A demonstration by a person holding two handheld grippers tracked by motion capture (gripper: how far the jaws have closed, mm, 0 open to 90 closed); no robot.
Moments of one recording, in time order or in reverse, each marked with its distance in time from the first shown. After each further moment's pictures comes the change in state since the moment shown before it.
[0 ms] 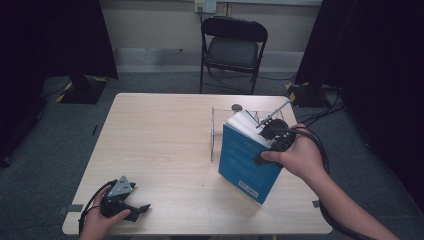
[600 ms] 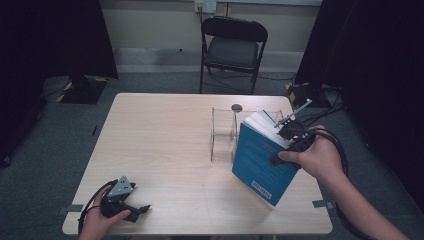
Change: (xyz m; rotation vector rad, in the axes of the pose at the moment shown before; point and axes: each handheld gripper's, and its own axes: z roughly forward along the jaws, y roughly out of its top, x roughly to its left) left arm 0.000 0.000 0.001 -0.001 -0.012 0.007; right arm -0.021 -0.025 -0.016 0.005 -0.022 0.070
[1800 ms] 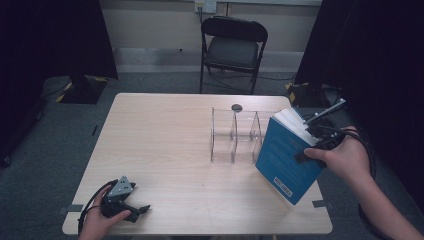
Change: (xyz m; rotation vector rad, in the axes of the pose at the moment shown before) left arm 0.000 0.000 0.000 -0.001 -0.002 0.006; right arm -0.044 -0.034 -0.018 -0.018 -0.073 0.149
